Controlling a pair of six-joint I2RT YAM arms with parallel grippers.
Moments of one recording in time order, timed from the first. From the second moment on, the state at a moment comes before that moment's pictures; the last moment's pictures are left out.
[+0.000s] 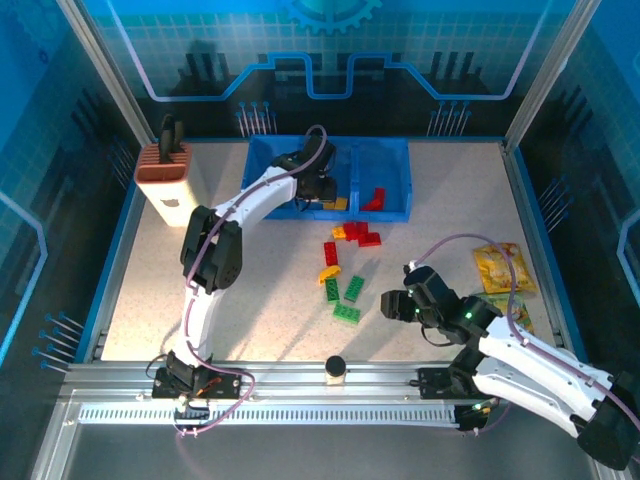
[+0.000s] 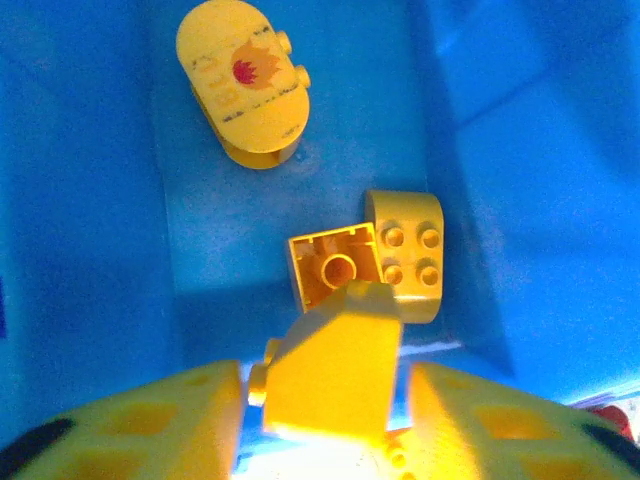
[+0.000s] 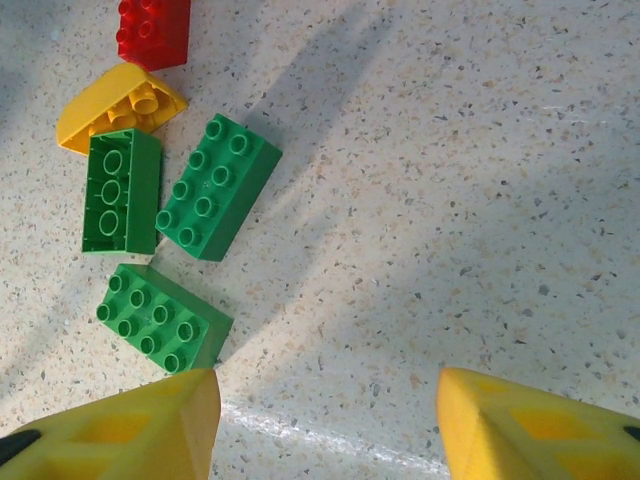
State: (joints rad) left arm -0.49 2.19 1.93 -0.77 -0.06 -0.44; right arm 0.75 0.75 0.47 -0.63 0.10 0.72
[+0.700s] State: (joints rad) left arm -0.59 1.63 1.35 -0.61 -0.06 -0.46; right arm 0.83 0.98 0.55 -0.57 0.13 0.71
